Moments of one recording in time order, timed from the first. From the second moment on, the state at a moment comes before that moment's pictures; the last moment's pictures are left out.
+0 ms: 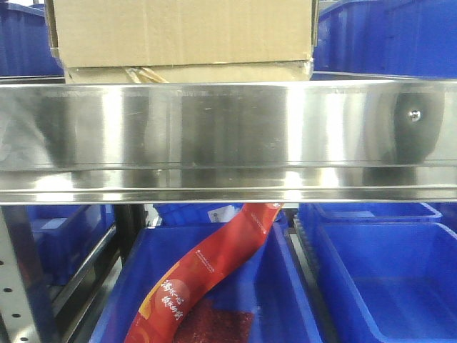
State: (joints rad) left arm -0.31 0.50 -0.57 0.09 0.26 -0.32; right arm 0.38 0.58 -0.69 -0.60 0.33 0.72
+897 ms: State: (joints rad) left arm -0.31 0.50 -0.57 0.09 0.24 -0.32; right arm 0.08 0.18 -0.24 -0.13 0.13 0.11
